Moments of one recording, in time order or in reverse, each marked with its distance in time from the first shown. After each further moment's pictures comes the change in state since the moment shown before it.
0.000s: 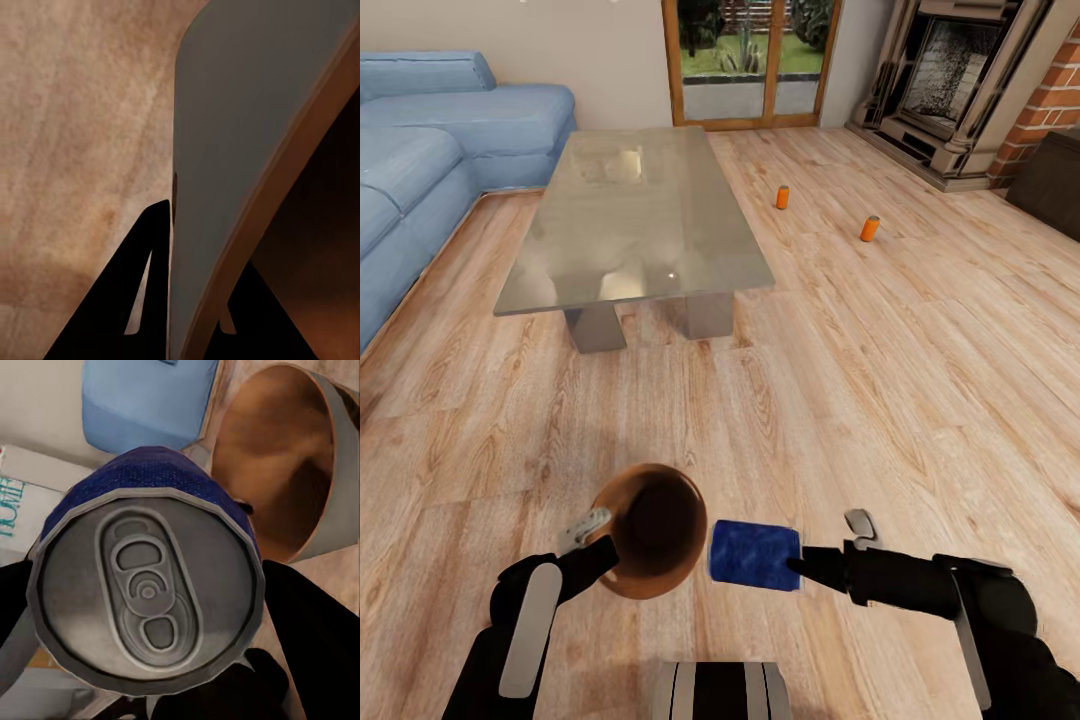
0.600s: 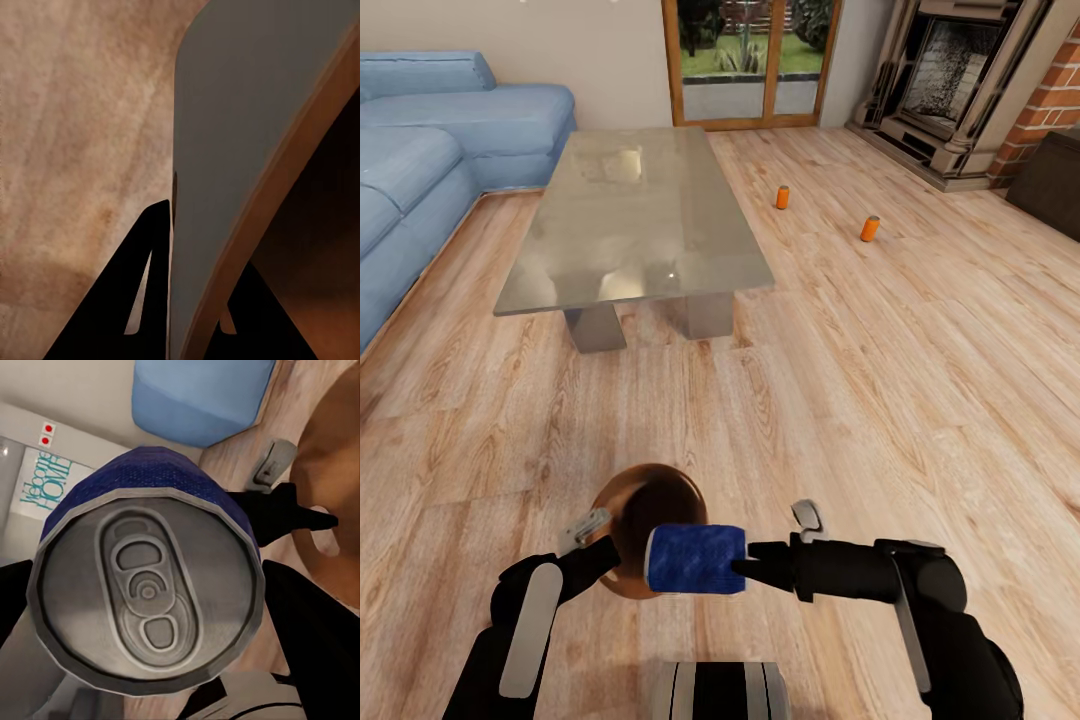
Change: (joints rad) left arm 0.000 -0.001 -0.001 0.002 0.009 -0.003 0.003; right arm -0.040 0.110 0.145 0.000 0.003 0.012 -0.029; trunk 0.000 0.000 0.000
